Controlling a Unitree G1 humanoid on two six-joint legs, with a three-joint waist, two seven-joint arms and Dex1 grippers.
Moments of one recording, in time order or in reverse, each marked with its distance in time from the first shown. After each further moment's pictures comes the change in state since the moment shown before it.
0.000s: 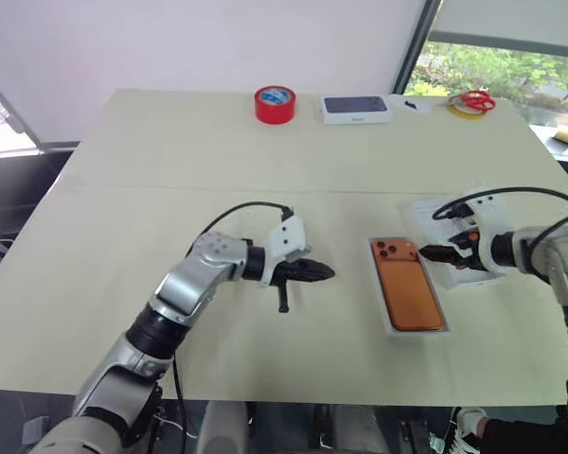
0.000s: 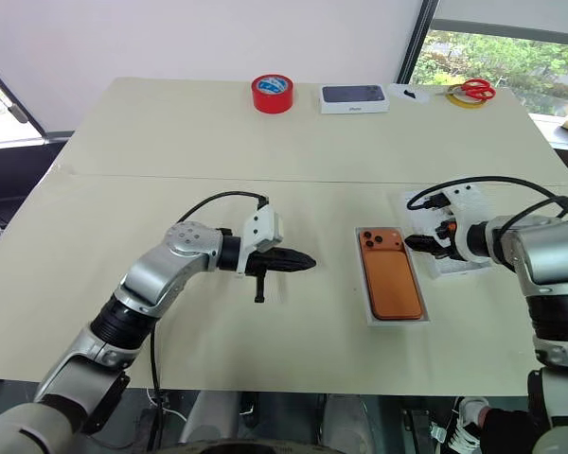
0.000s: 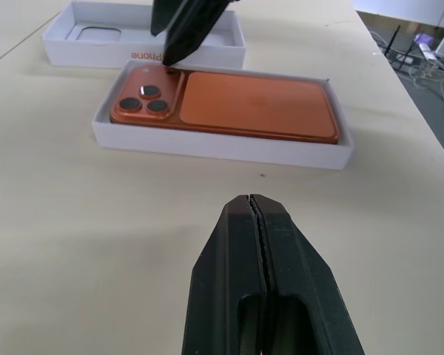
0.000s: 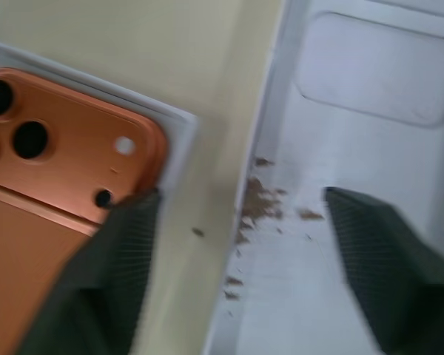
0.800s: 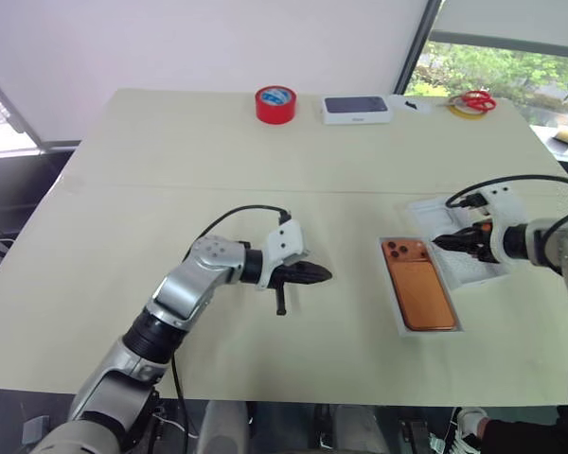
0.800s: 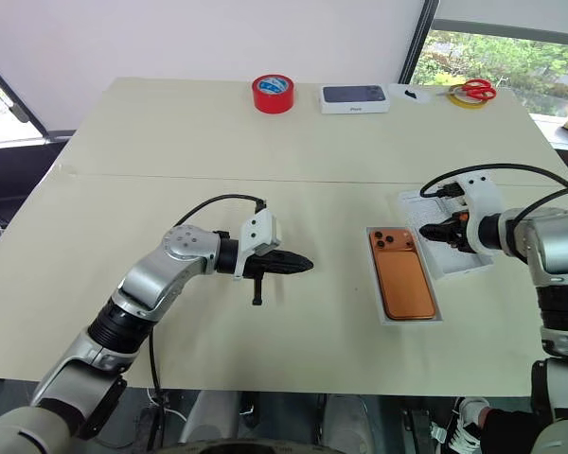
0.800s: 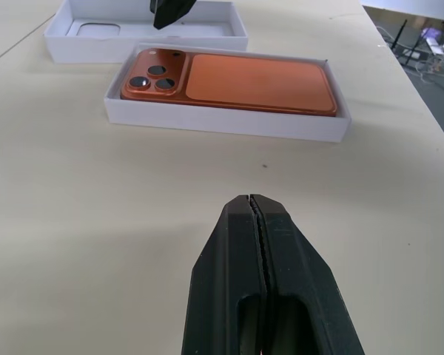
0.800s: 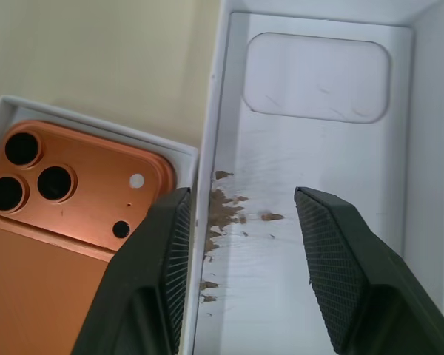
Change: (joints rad) left arm 0.010 0.005 0.000 0.002 0.015 -0.020 0.001; right arm 0.005 -0.036 -0.100 0.016 0.015 0.053 -0.003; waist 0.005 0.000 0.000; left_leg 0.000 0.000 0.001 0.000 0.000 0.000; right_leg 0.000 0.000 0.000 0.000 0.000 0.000
